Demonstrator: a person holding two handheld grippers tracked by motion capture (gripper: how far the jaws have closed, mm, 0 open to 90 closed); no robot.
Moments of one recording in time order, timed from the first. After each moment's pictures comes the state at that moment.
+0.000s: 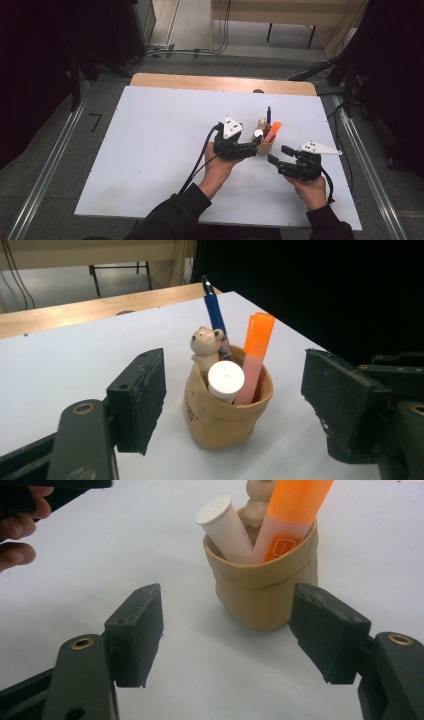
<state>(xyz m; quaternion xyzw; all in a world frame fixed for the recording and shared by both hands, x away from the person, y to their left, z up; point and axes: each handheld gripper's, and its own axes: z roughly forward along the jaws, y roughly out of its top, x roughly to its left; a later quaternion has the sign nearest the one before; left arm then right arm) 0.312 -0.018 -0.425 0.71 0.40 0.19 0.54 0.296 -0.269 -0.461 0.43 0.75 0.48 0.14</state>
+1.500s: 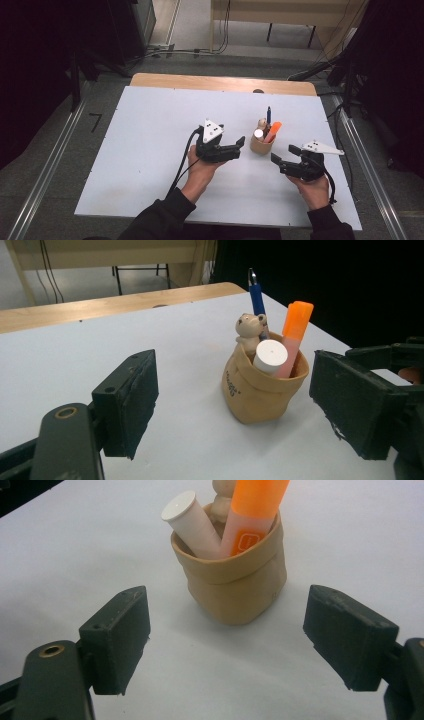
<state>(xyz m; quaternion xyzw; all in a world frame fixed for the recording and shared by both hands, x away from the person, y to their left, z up) 0.302 0.022 -0.431 0.70 0.42 0.21 0.54 0.297 -0.275 -0.460 0.46 0.74 0.45 0.17</state>
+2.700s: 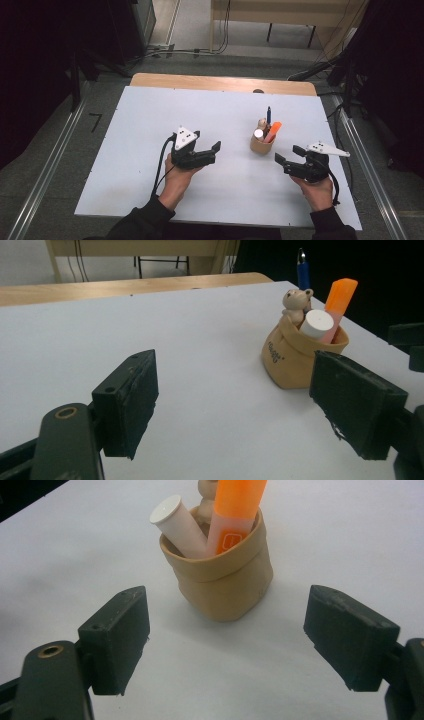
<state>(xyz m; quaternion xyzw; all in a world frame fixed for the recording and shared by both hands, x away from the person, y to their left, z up) 0.283 0.082 -0.447 0.69 0.45 0.22 0.52 0.293 -0.284 -0.458 0.47 0.73 0.46 0.17</state>
